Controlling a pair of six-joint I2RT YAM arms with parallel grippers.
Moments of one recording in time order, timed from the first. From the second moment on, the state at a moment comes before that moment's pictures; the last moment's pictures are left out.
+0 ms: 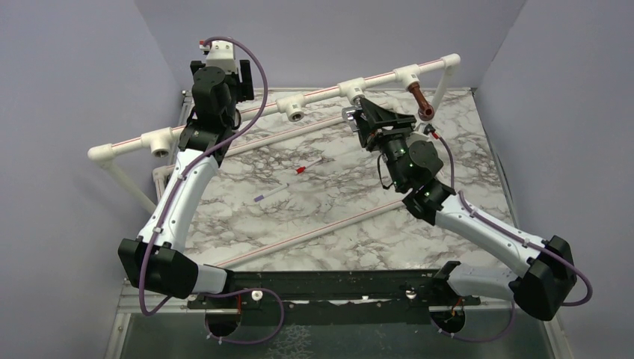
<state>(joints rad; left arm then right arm) -0.23 1.36 1.42 -0.12 -0.32 0.04 0.74 1.18 0.88 0.51 0.47 1.65</state>
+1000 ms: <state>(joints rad) -0.22 1.36 1.43 -0.12 -0.32 0.04 0.74 0.81 0.87 0.23 0.39 0.57</state>
